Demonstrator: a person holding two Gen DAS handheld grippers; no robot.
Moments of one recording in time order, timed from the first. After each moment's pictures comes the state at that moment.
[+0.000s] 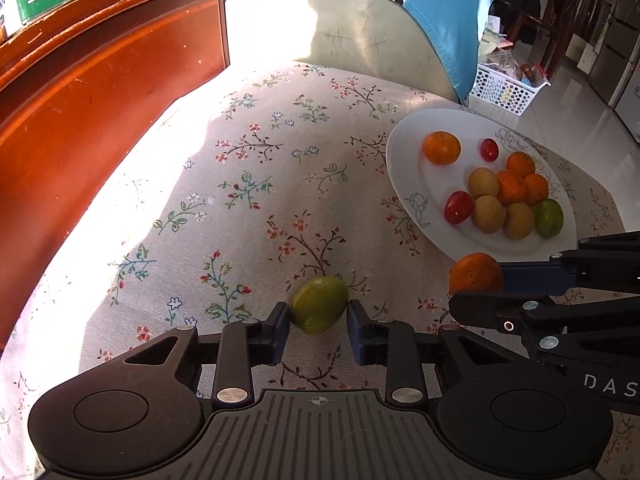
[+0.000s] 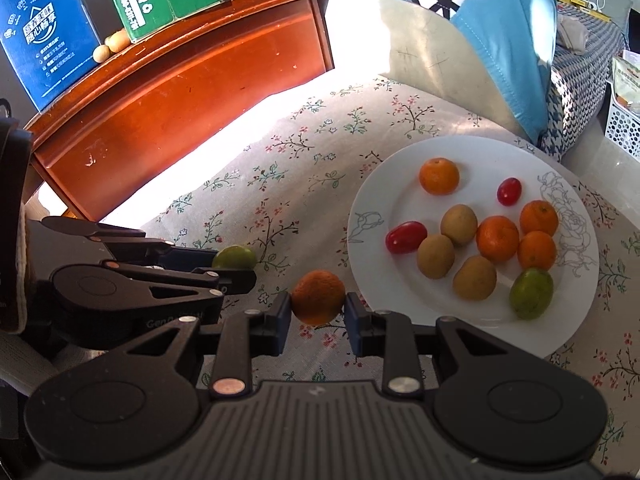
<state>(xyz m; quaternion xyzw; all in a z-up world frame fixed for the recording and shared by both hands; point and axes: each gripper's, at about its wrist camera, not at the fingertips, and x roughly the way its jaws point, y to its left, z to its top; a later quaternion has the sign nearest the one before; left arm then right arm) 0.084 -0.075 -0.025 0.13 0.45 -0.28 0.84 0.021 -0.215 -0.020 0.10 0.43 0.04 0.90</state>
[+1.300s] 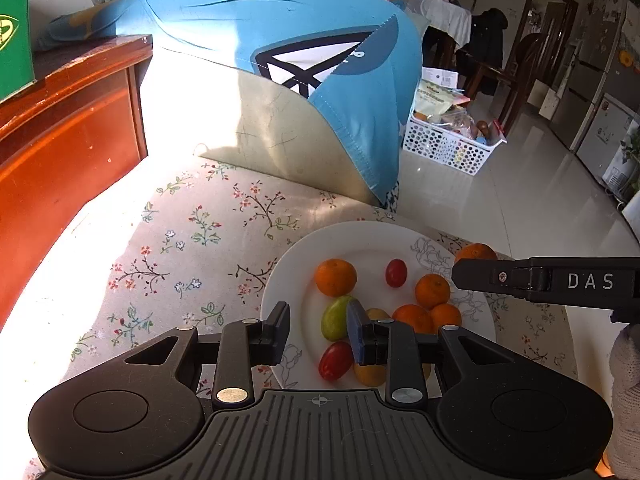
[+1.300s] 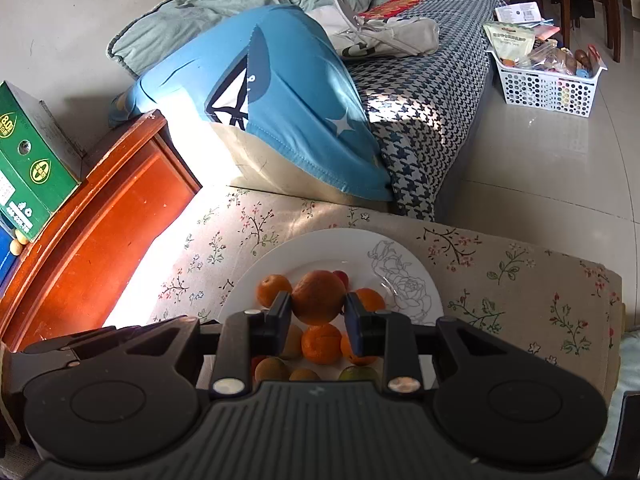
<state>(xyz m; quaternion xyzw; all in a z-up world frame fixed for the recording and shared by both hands) 0.099 -0.166 0.012 0.07 0.39 -0.34 0.85 0.021 -0.345 0.013 0.25 0.35 -0.10 0.90</state>
